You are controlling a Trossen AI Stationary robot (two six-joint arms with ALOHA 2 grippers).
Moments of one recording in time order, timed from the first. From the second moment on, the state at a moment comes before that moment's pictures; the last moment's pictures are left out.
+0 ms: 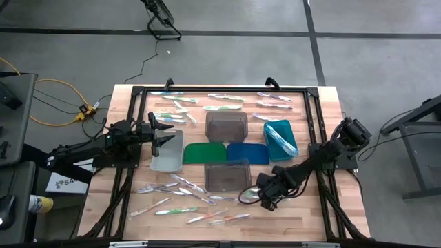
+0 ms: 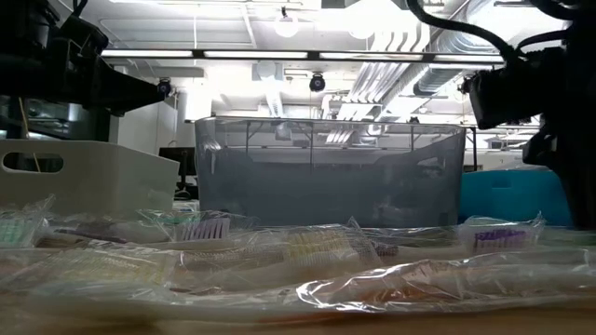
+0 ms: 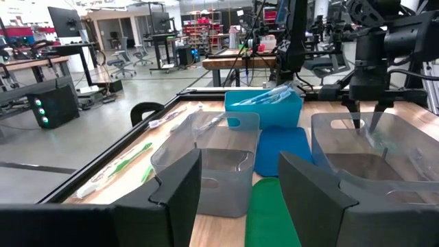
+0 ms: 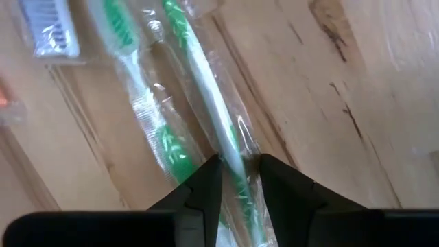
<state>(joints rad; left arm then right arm) 0.27 0.01 0.04 0.00 0.06 0.08 0.56 1.71 0.91 -0.57 0.07 1.04</state>
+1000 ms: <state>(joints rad) 0.27 0.01 0.04 0.00 0.06 0.08 0.56 1.50 0.91 -0.76 -0.09 1.18</state>
